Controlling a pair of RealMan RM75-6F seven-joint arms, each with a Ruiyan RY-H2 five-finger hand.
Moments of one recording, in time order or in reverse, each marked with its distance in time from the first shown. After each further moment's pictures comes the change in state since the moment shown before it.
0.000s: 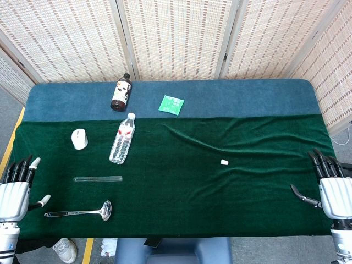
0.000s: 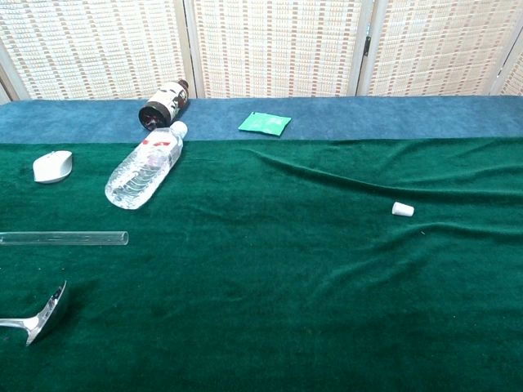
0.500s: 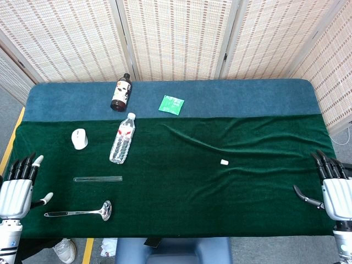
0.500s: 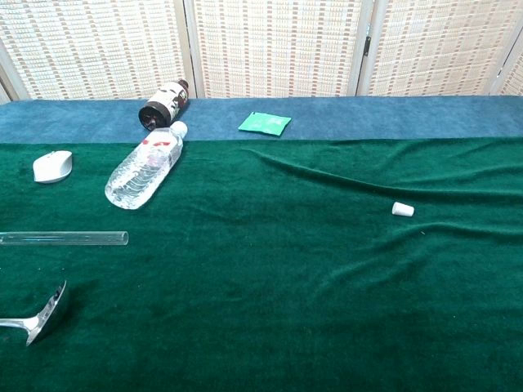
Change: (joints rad) left arm -0.022 0.002 -0.012 -0.014 0.005 -0.011 0.011; right arm -0.011 0.021 -0.002 -0.025 0.024 -0.012 0.014
